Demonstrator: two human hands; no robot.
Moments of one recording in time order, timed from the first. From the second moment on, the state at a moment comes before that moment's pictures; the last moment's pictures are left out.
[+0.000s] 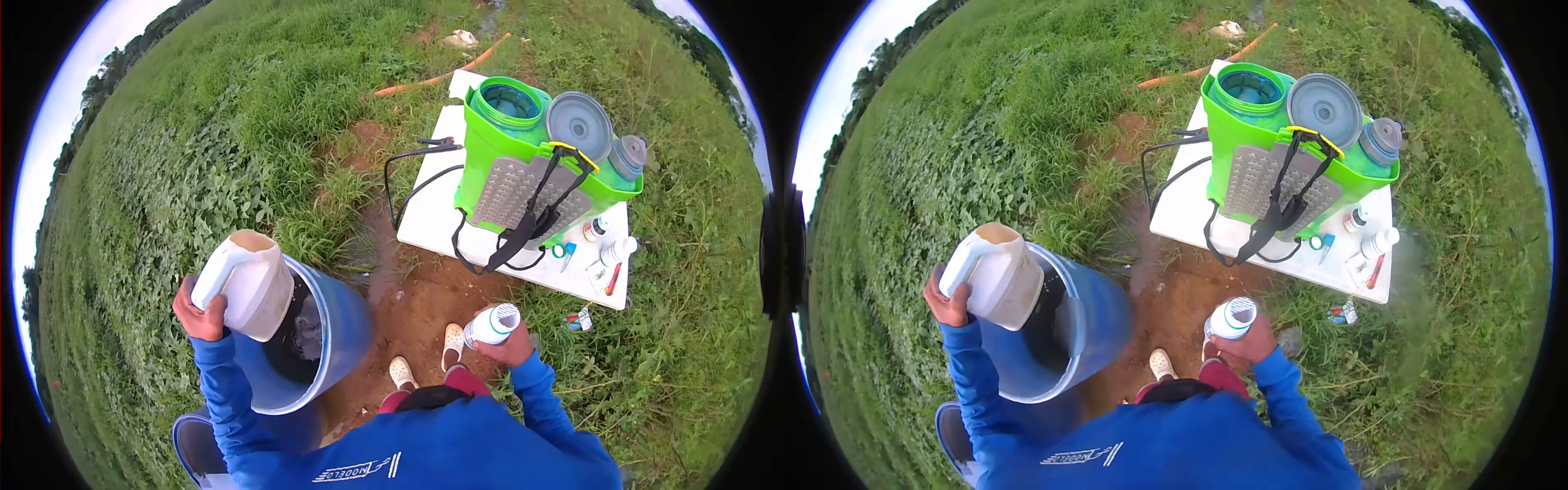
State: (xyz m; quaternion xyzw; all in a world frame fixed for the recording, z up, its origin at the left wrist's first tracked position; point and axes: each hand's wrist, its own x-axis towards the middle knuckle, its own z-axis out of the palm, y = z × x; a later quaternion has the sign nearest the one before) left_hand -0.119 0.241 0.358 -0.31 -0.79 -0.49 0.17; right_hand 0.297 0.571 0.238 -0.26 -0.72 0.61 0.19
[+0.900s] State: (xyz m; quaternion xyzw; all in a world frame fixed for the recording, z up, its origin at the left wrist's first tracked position) left_hand -0.089 0.709 0.616 -0.60 -0.72 -0.26 -0.21; right_hand 0.405 0.793 0.284 -0.32 -0.71 0.55 0.31
